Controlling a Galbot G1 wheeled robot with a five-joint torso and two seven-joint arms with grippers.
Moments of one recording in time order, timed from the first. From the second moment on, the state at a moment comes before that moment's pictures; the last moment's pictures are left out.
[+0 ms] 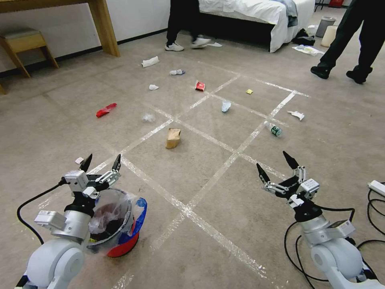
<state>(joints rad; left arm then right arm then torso) 1.54 -1.01 -0.66 -2.16 -0.65 -0.09 -0.10 -1.47 1.01 0.59 1.96 0.56 0.47 -0.28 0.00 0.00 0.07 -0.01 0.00</state>
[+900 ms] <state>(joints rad) 1.55 -0.62 -0.89 -2.25 -1.37 0.64 -0.64 -1.50 1.01 0.62 1.96 0.55 0.49 -0.29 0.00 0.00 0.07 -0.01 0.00</state>
